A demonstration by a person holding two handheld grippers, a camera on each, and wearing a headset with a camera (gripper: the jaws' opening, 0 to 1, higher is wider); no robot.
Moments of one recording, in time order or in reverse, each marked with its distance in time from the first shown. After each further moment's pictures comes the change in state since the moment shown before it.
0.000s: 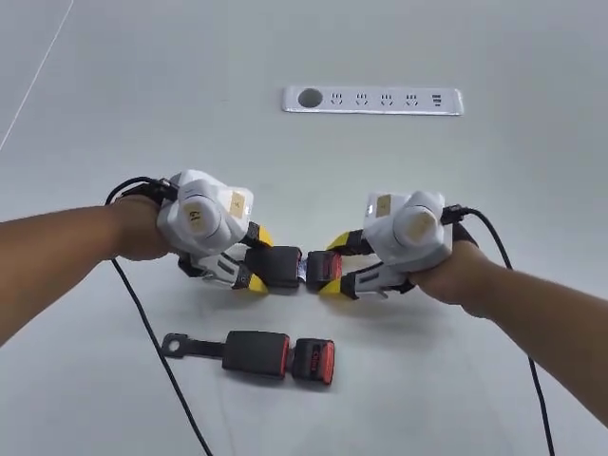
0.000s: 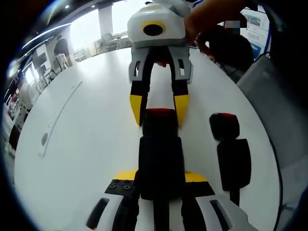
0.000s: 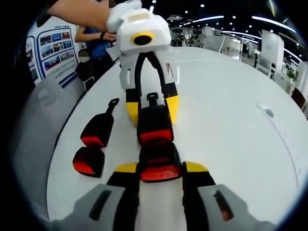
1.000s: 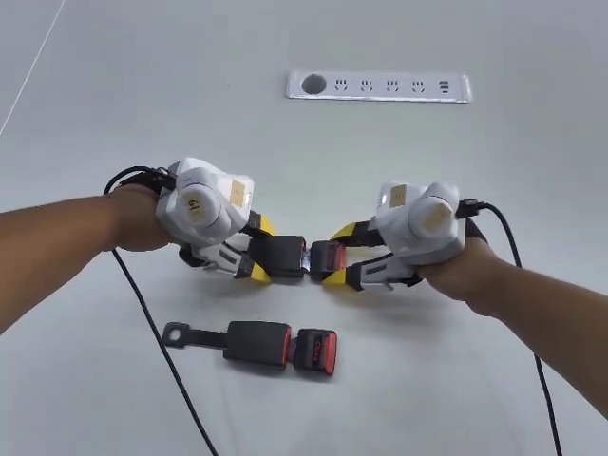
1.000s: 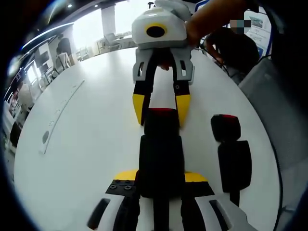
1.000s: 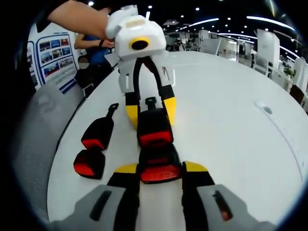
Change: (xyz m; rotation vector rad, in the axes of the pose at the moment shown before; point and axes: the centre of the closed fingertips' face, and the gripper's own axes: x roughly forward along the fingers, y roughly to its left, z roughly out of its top) left arm -0.001 0.000 0.003 -0.016 -0.005 0.012; right arm -0.002 0.000 0.001 0.035 -0.056 -0.001
